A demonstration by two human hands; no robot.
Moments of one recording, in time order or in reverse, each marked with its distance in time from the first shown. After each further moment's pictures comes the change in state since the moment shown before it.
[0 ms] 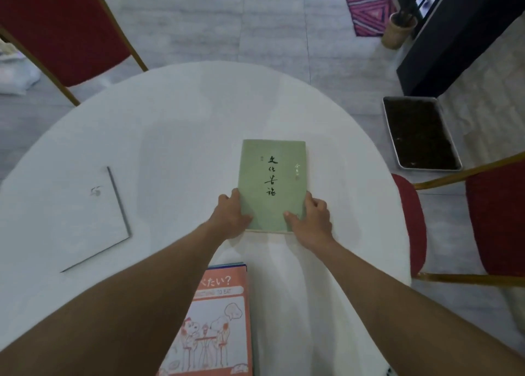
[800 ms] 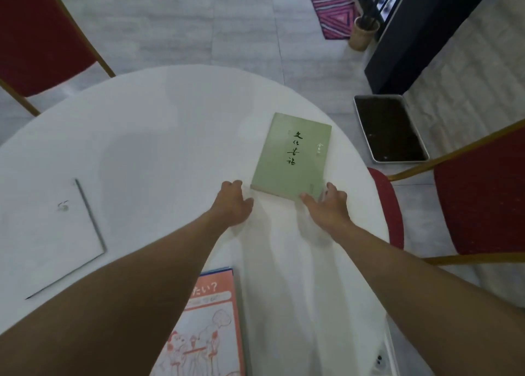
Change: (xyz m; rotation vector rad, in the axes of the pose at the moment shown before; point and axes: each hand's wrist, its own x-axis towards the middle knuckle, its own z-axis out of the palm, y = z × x) left_hand 0.019 0.039 0.008 0.051 0.075 0.134; right_hand 0.012 0.028 -0.058 0.277 0.139 0.161
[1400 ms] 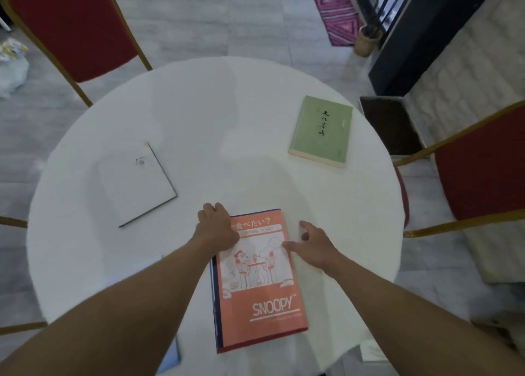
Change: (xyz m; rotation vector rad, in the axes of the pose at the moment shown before) left_hand -0.170 -0.156 -0.012 0.219 -0.009 -0.134; right_hand -0.215 0.038 0.094 -0.104 -0.326 0.032
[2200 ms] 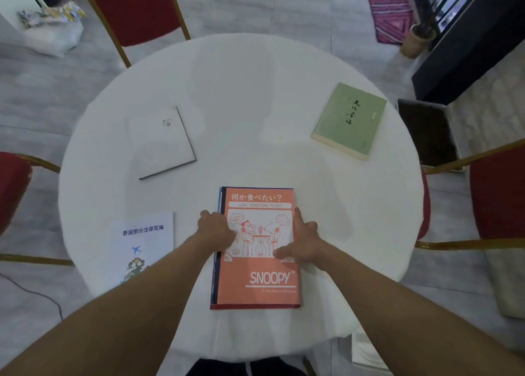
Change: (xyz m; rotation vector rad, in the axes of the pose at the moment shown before) left_hand -0.050 -0.024 0.050 -0.085 -0.046 -0.222; right_hand -0.001 0.013 0.036 -0.280 -0.186 -0.095
